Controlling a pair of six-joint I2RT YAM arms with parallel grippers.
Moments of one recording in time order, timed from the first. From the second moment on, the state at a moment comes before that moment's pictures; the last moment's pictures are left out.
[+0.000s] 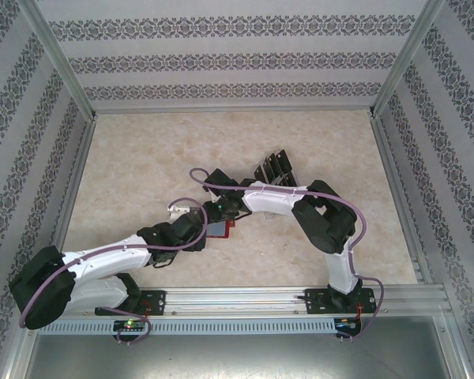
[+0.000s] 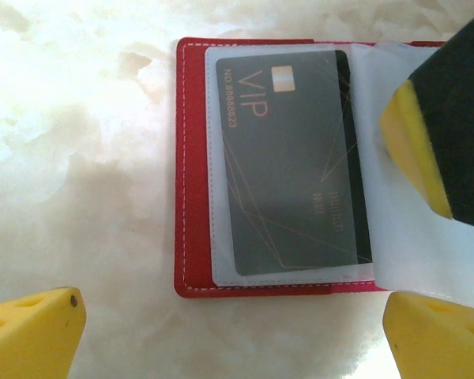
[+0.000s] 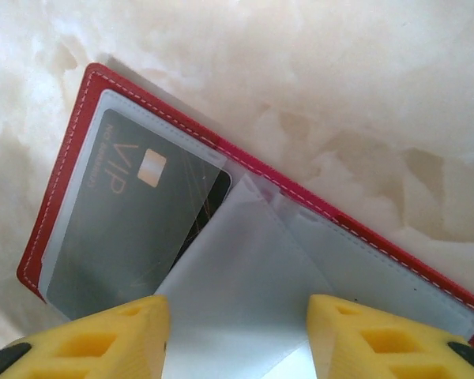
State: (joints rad) left arm -0.82 1.15 0.47 -0.41 -0.39 -0.71; right arm 0.87 2.00 1.31 -0.41 -0.22 0.56
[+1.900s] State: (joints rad) left arm -0.84 1.07 0.40 -0.35 -0.29 -0.68; right arm 0.84 1.97 1.25 -0.29 -0.33 0.73
